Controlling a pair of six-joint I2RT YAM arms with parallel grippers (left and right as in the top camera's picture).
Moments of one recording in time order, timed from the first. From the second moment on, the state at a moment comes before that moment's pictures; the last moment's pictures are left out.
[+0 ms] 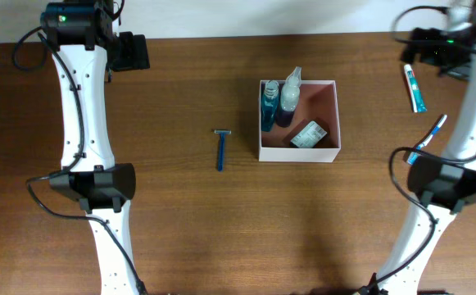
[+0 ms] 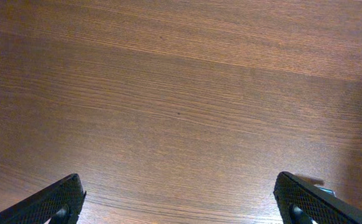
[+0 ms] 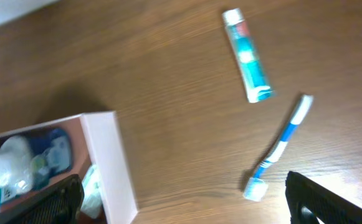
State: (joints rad) left arm -0.01 2.43 2.94 -1.65 -0.12 -0.14; right arm -0.33 2.38 2.91 -1.69 -0.15 0.03
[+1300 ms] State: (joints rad) left arm -0.01 2.43 2.94 -1.65 -0.12 -0.14; right arm -0.44 2.67 2.90 -1.38 -0.17 -0.35
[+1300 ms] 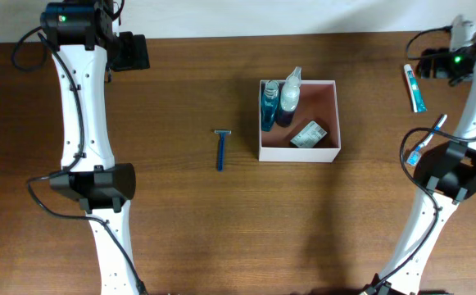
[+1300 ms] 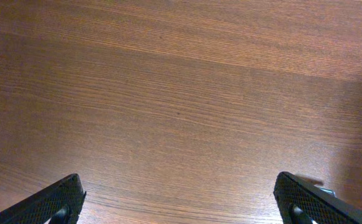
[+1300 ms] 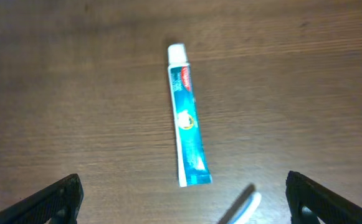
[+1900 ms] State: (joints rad) left arm -0.01 2.43 2.94 -1.65 -0.12 -0.14; right arm -0.41 2.81 2.90 -1.31 -0.16 -0.45
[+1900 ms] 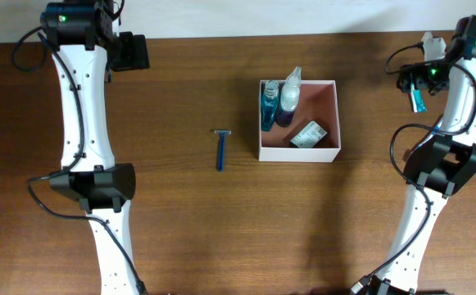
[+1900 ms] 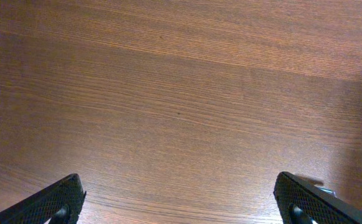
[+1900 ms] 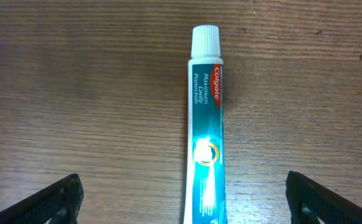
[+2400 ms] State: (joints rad) left arm -0.01 2.43 2.94 -1.65 -0.12 -0.14; right arm -0.41 2.88 2.89 -1.31 -0.10 -0.45
